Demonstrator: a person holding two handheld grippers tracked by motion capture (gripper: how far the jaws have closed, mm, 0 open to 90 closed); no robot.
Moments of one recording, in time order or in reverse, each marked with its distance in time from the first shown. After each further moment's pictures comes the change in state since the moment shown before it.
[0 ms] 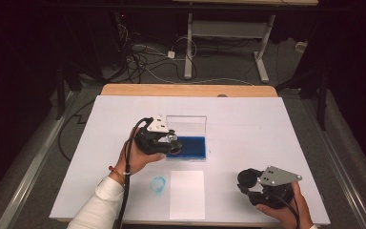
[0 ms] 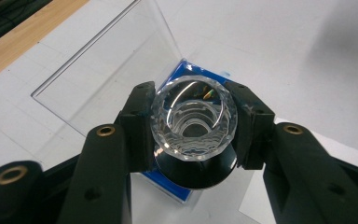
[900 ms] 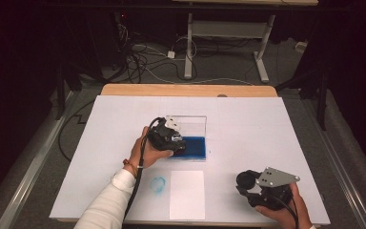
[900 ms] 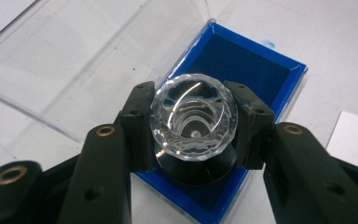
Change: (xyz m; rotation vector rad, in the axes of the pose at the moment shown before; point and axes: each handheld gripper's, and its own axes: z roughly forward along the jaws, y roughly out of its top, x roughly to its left) left arm 0.022 -0.003 0.058 0.134 0.022 -0.062; right arm 0.003 -0.002 0.002 0.011 0.012 -0.003
